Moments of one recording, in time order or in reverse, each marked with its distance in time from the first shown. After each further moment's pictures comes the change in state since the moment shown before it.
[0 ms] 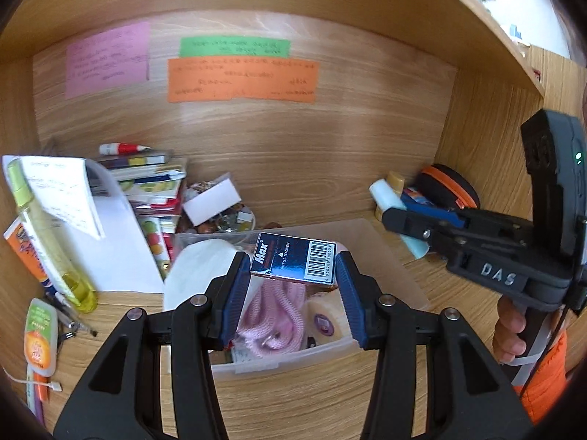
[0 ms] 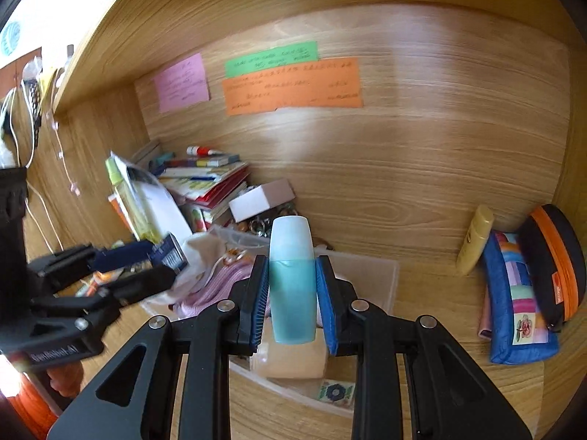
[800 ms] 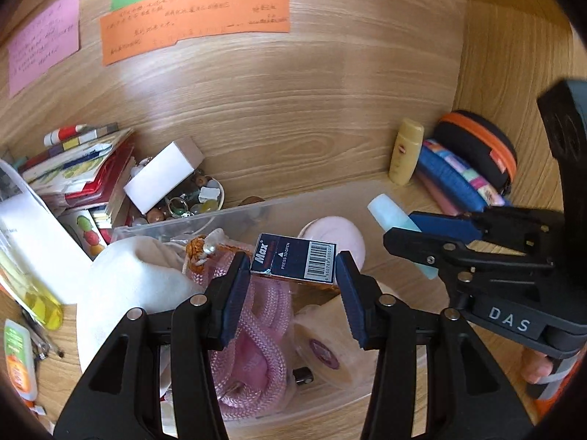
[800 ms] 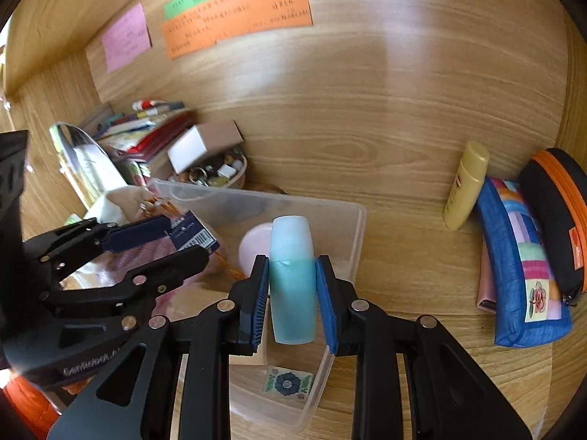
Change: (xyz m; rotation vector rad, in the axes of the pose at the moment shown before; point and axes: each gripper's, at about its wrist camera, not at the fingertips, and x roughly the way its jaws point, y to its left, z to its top) left arm 0.094 -0.026 -0.017 0.104 0.112 0.051; right arm 0.057 -0.038 -0.032 0.031 0.170 -0.088
